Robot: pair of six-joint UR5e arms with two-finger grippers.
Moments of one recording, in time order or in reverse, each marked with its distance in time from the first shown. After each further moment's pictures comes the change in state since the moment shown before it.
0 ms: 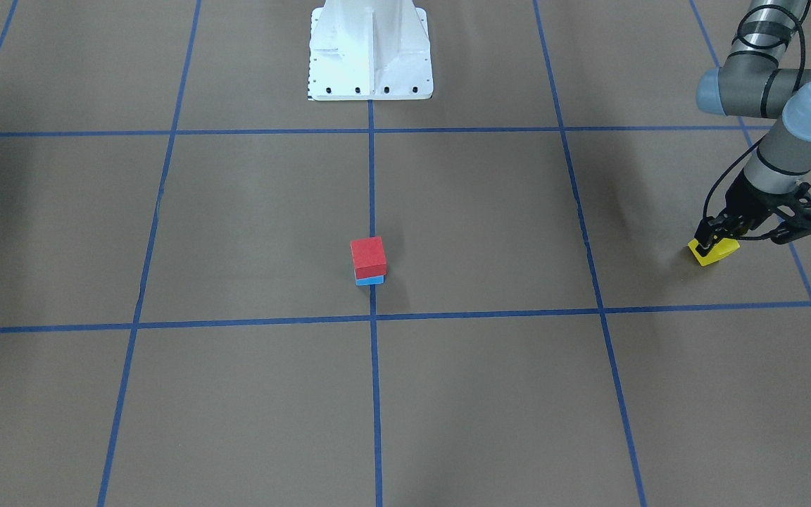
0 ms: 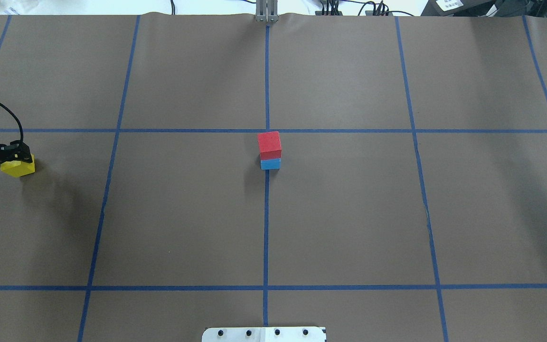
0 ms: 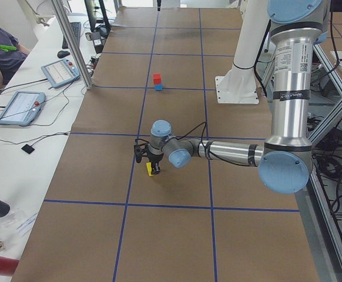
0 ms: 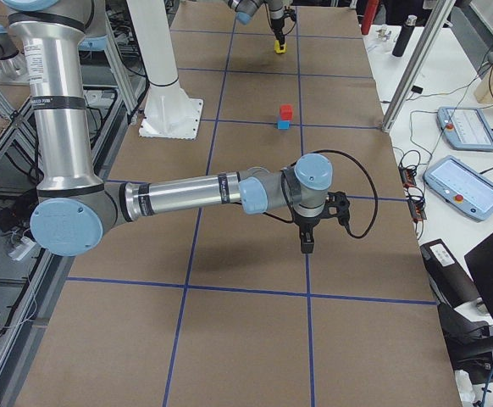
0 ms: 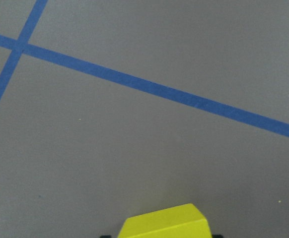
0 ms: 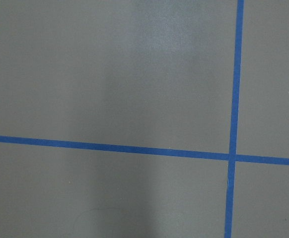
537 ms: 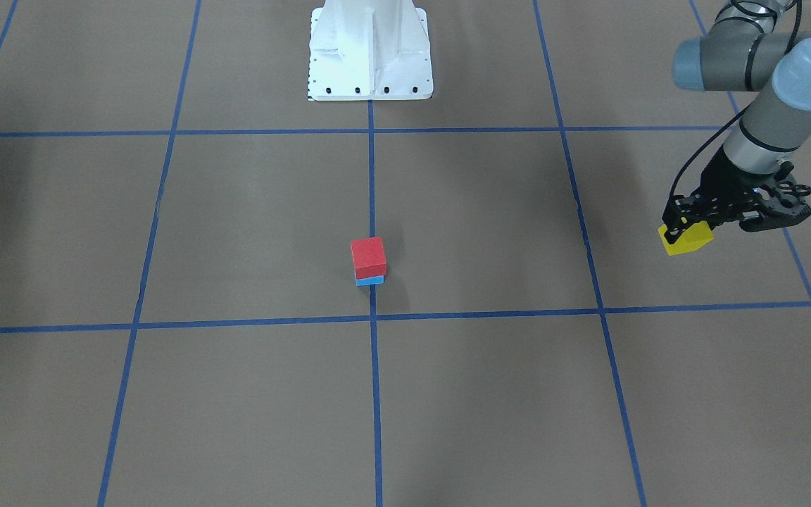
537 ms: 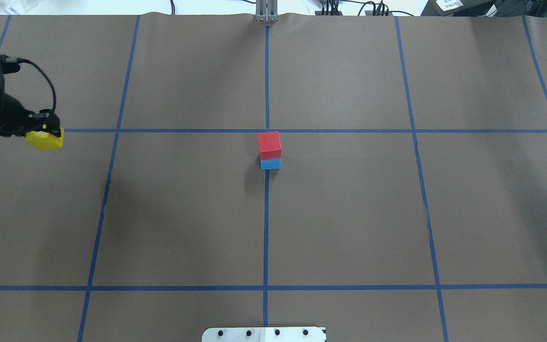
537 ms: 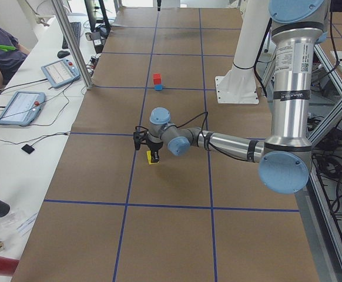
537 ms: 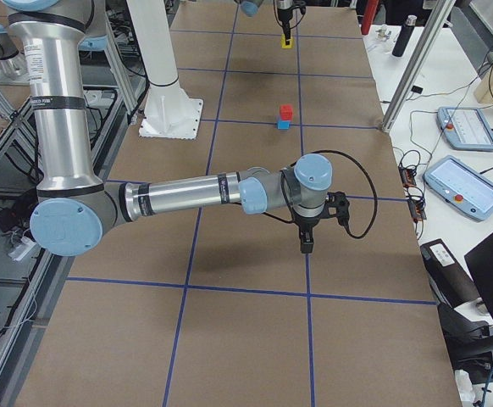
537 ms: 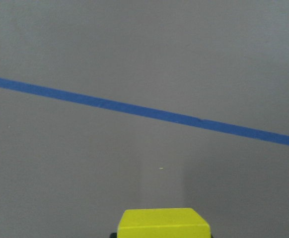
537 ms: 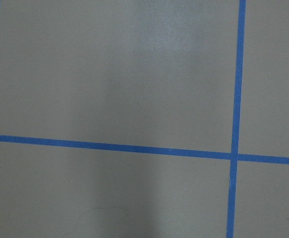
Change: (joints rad) left arm -0.017 -0.255 -0.245 0.518 -0.056 0.184; right arm 0.000 -0.001 -0.001 -0.001 0.004 0.000
